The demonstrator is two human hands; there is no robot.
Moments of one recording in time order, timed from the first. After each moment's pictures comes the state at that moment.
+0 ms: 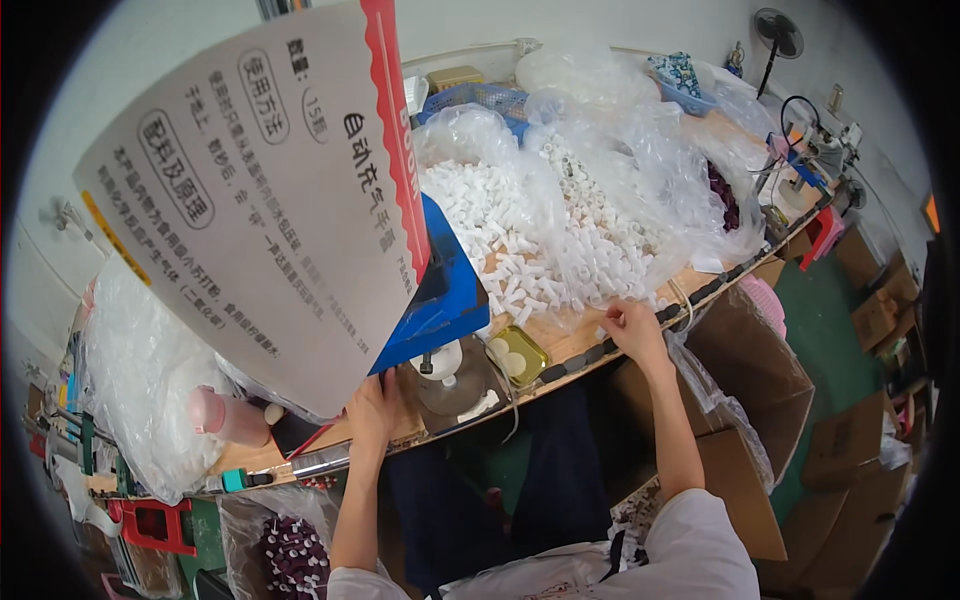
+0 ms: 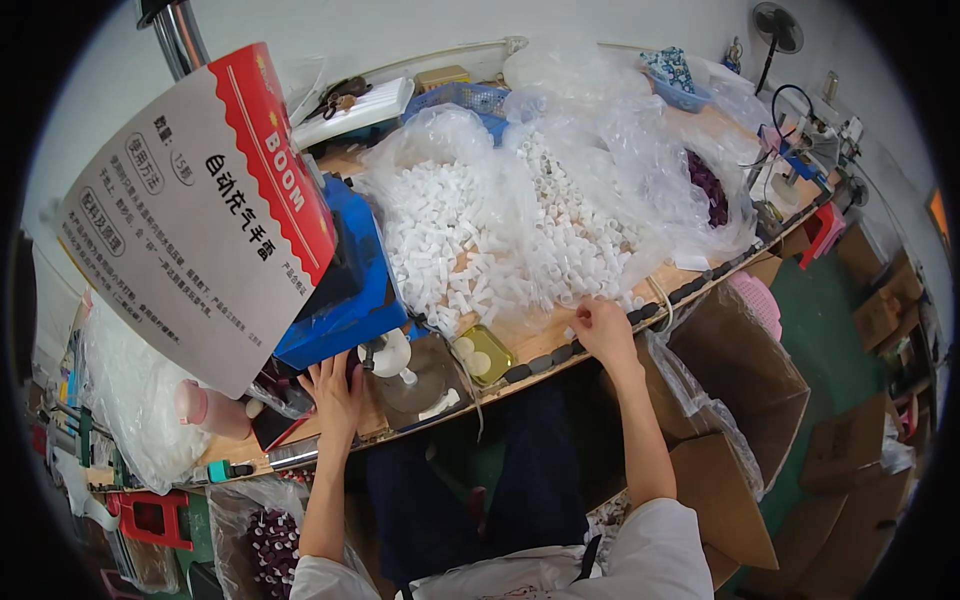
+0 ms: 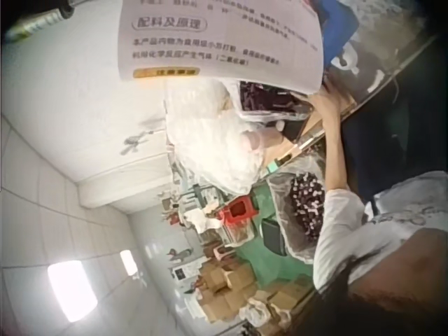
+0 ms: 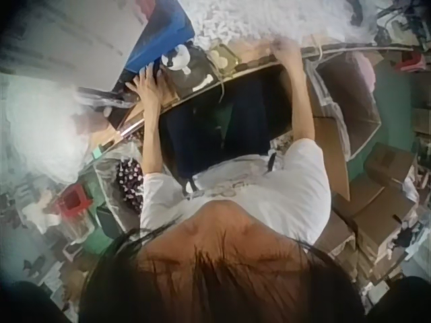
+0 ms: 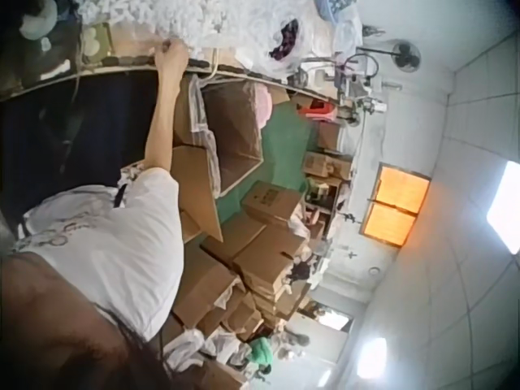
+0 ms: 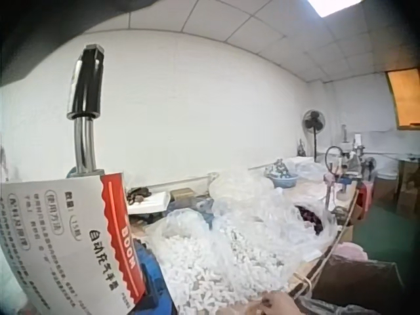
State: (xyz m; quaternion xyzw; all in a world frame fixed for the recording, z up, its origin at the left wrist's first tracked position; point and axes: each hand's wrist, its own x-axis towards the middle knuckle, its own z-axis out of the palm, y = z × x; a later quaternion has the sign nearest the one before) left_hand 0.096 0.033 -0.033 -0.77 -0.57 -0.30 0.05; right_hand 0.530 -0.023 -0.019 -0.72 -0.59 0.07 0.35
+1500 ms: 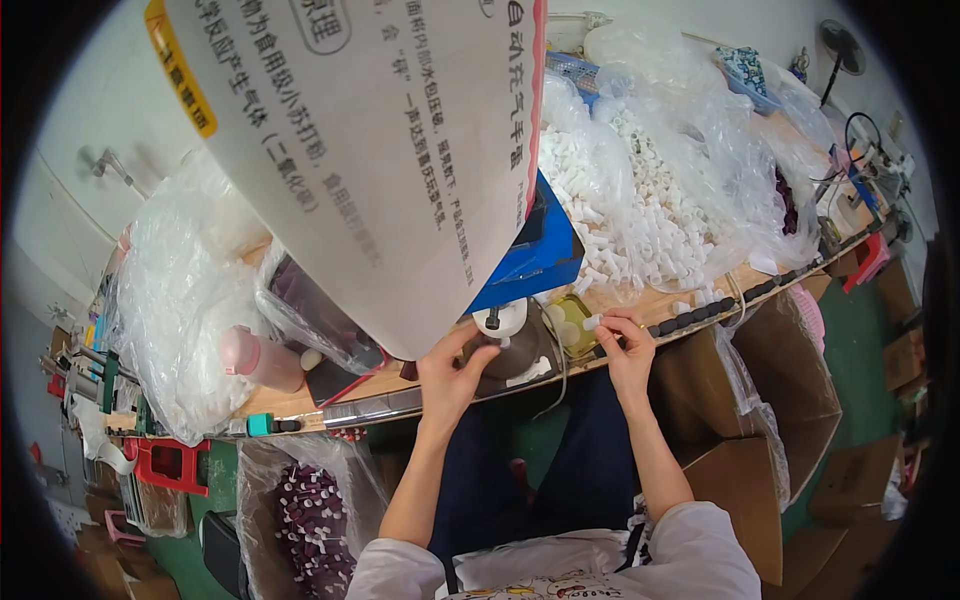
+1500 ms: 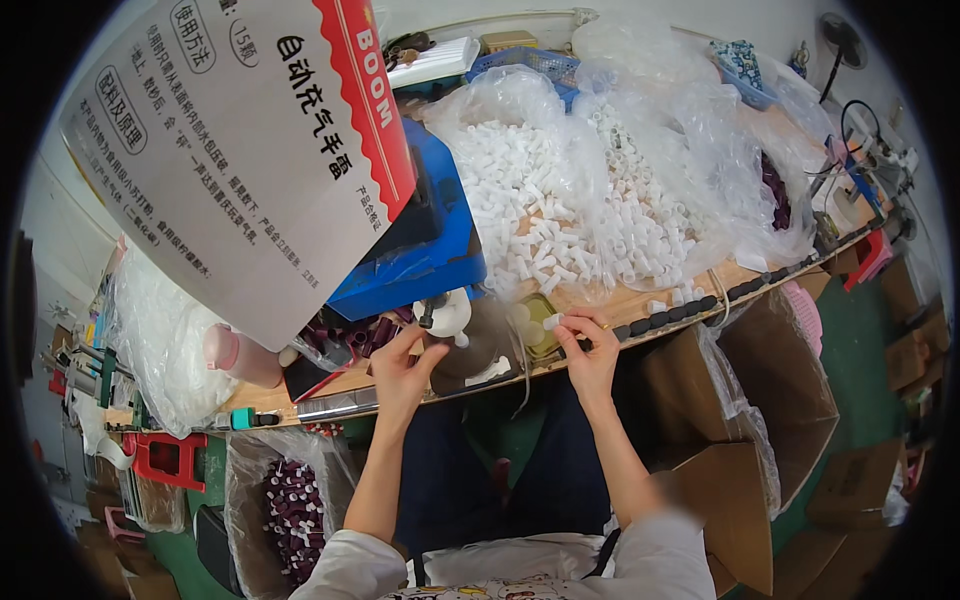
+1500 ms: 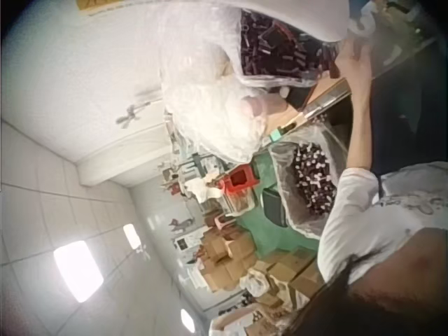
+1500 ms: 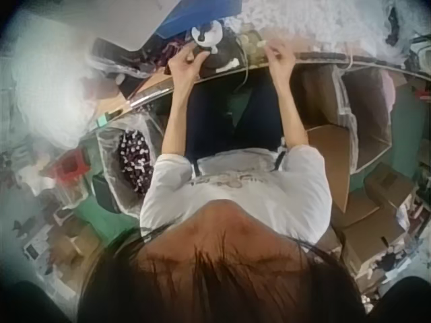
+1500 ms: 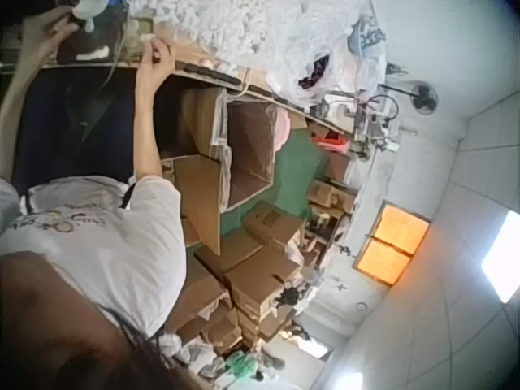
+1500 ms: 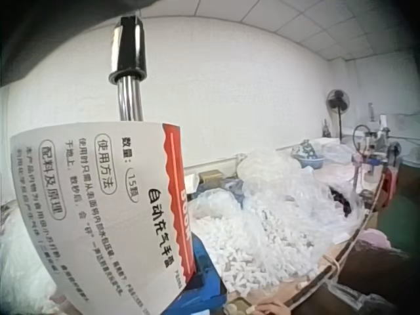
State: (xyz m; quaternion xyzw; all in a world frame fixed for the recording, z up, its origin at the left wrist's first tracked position) left_hand 0.139 -0.007 0.000 -0.66 -0.44 -0.50 -0.35; right_hand 0.399 -0.040 -0.055 -0.54 -0.48 0.20 0.66
